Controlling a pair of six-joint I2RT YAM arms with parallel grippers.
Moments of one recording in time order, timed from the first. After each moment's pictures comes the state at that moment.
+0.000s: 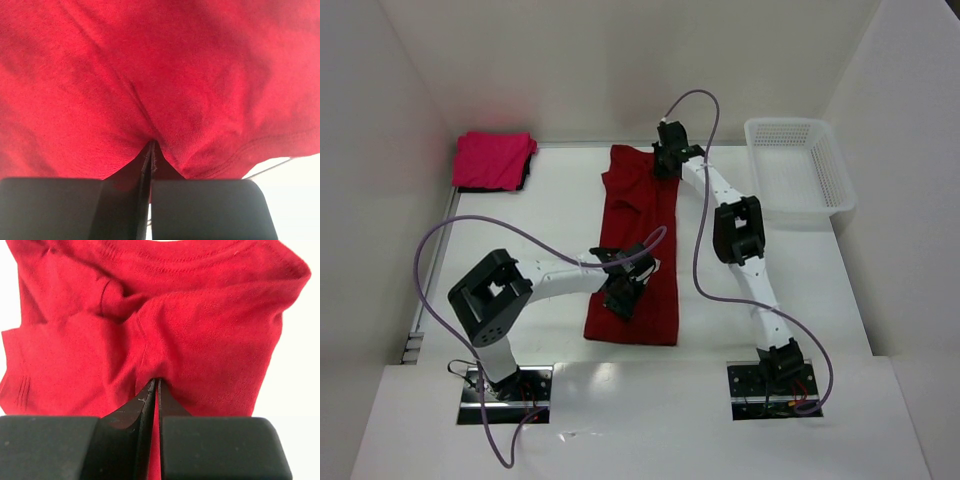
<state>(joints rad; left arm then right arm) -0.90 1.75 1.05 -0.62 0.07 -0.44 0.37 2.63 2.41 -0.54 0.03 0.33</state>
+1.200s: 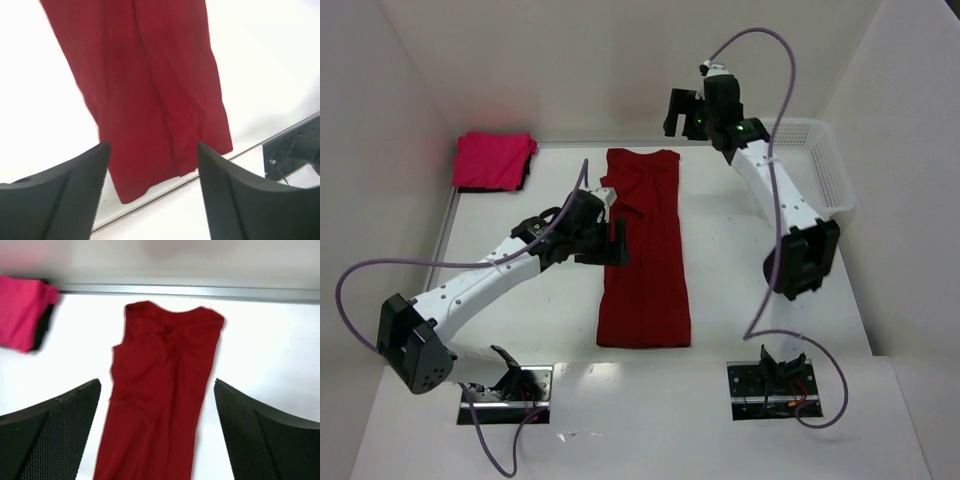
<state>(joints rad) -0.68 1.35 1.17 -0.68 0.04 -0.56 0.33 2.03 2.13 -0.56 0.02 0.30</state>
